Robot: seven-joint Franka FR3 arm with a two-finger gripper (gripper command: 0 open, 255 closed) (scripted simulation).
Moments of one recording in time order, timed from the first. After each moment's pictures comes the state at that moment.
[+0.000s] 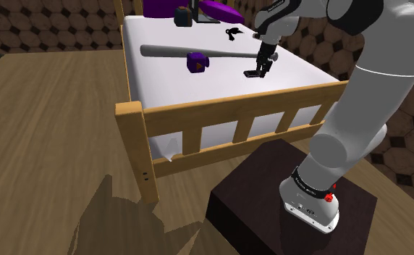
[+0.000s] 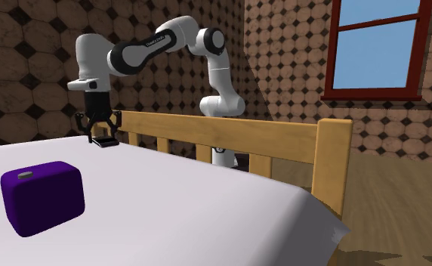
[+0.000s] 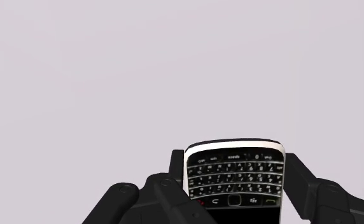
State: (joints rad) arm -0.27 0.19 -0.38 -1.94 0.09 2.10 -1.59
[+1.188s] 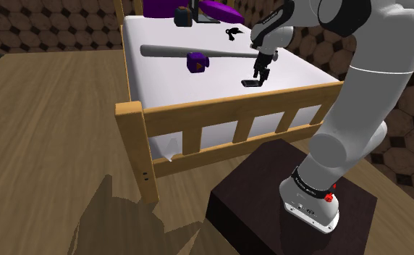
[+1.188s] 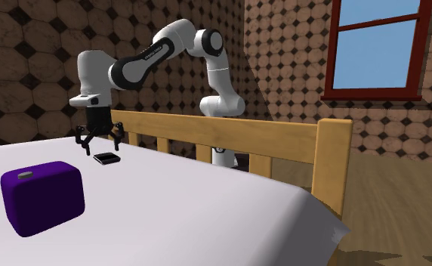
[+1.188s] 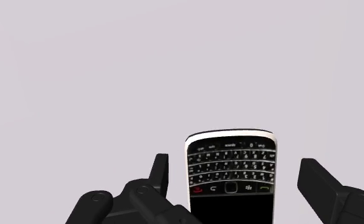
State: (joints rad) arm -0.27 0.25 -0.38 -1.99 0.13 2.21 -1.62
